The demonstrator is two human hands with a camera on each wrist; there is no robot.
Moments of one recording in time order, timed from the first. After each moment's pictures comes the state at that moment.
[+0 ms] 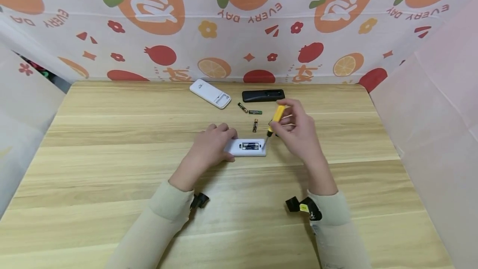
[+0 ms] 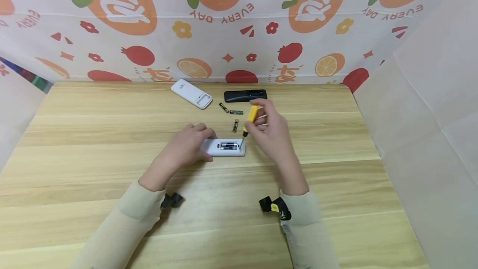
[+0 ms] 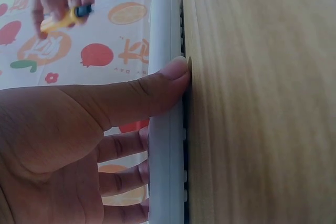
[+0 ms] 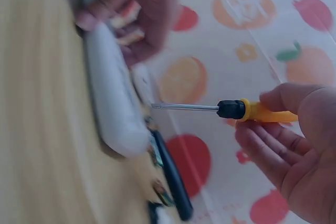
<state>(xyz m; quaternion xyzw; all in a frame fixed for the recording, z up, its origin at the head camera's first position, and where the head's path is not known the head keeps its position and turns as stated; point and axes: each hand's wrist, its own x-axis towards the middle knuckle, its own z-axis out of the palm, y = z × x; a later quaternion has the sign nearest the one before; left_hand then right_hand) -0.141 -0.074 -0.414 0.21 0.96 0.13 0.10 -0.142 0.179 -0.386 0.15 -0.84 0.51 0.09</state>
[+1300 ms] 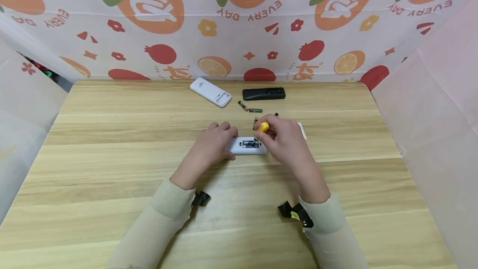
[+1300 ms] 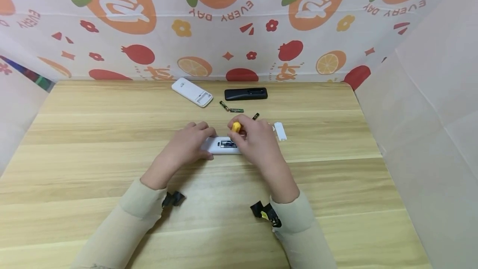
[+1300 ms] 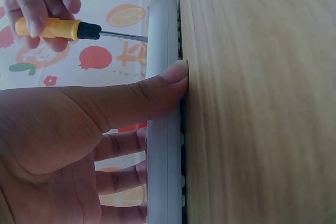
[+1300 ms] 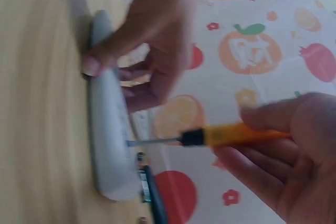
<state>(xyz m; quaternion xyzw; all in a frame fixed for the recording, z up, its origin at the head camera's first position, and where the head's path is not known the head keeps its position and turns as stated) -0.141 -0.071 -0.412 0.23 0.96 0.11 0.10 -0.122 0.144 -0.371 0.18 -0.90 0.39 0.06</state>
